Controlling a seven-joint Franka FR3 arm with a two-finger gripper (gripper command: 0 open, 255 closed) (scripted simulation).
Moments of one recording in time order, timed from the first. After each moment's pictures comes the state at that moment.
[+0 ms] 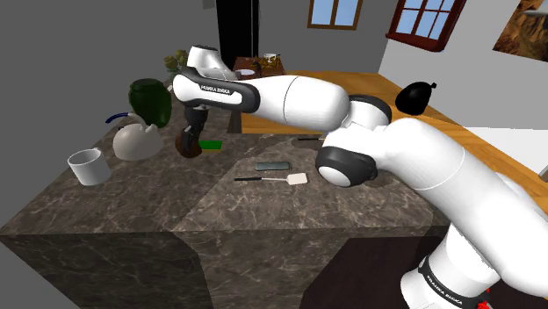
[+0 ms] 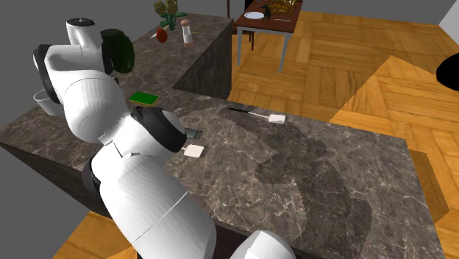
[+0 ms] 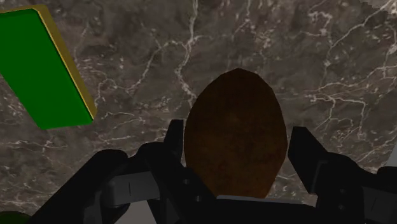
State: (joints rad) arm 0.47 1.07 -0.53 -0.68 0.66 1.88 -0.58
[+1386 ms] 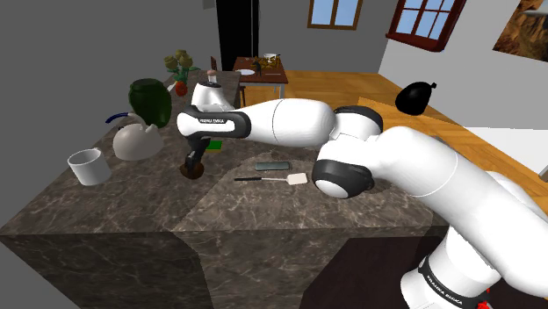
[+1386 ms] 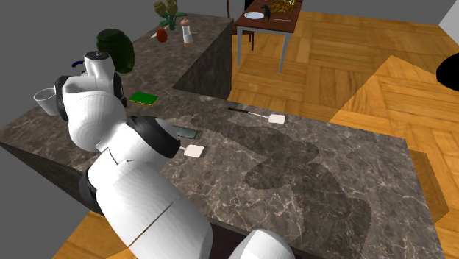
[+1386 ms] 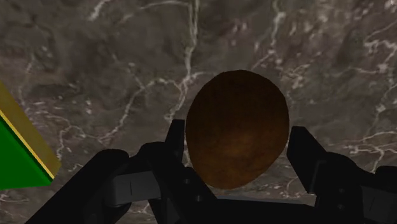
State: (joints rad) arm 0.51 1.13 -0.50 -0.84 0.71 2.10 -0.65
